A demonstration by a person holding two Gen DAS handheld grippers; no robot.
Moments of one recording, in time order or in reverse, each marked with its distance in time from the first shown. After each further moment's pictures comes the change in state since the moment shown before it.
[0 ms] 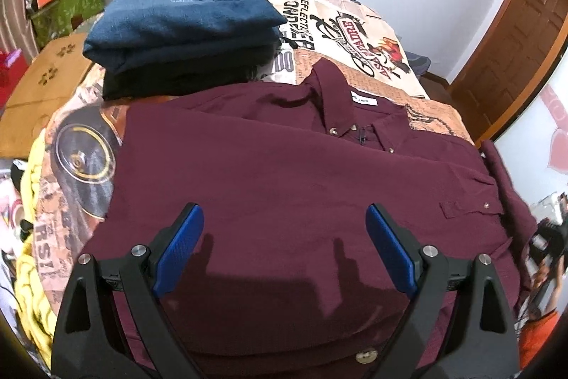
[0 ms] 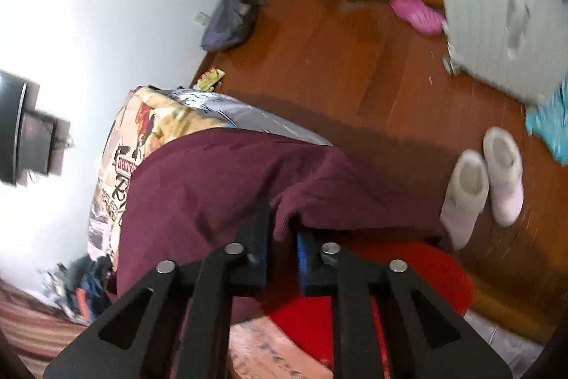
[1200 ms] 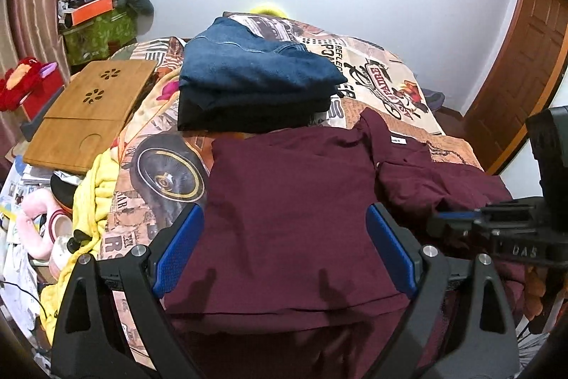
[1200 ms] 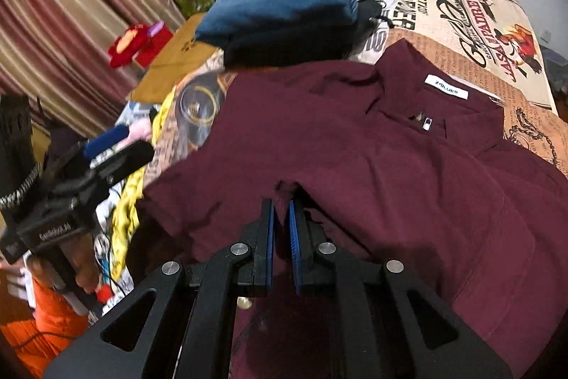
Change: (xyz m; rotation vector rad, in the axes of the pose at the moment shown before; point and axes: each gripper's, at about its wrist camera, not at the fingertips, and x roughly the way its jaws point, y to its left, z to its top) left arm -0.074 0.067 -0.013 -0.029 -0.163 0.061; right arm 0.029 0.309 -0.293 -1.277 0.576 0.300
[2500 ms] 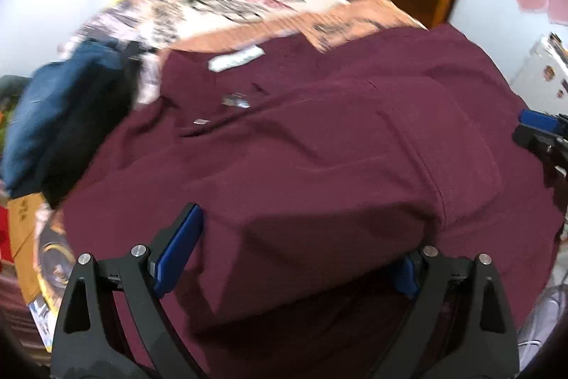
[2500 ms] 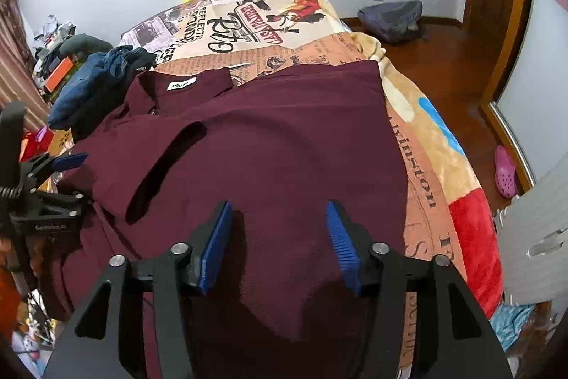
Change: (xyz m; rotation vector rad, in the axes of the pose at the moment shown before) left arm 0.123 -0.203 -0.023 0.575 0.343 -0.138; right arm -0.097 -0.158 -0.142 0.421 -0.271 -0.398
